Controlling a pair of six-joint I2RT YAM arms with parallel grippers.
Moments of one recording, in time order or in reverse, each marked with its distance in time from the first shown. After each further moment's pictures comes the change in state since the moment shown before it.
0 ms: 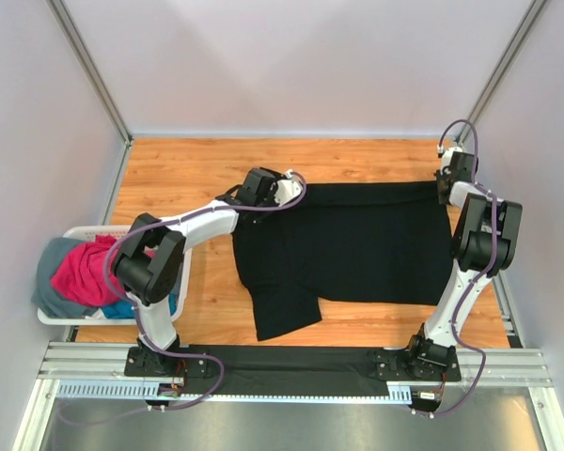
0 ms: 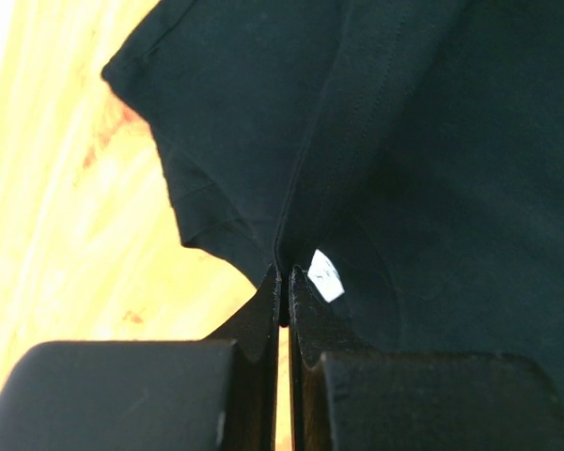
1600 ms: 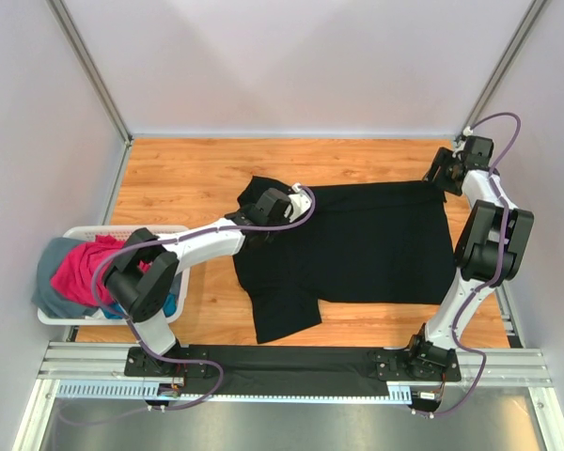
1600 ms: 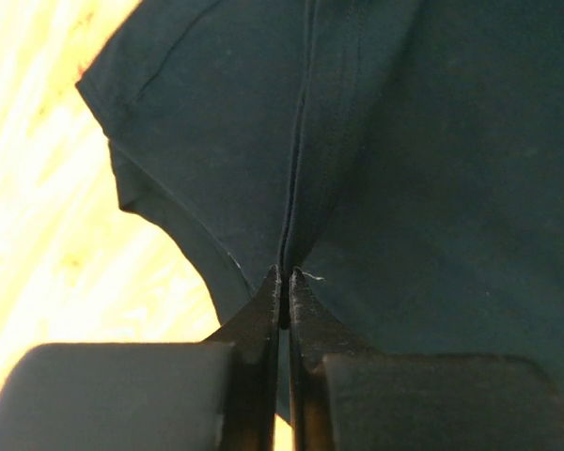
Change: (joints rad) left arm -0.167 -0.125 -0.124 -0.016 -0.166 -0.228; right arm -0.021 -0.106 0.122 -0.251 -0.332 0.570
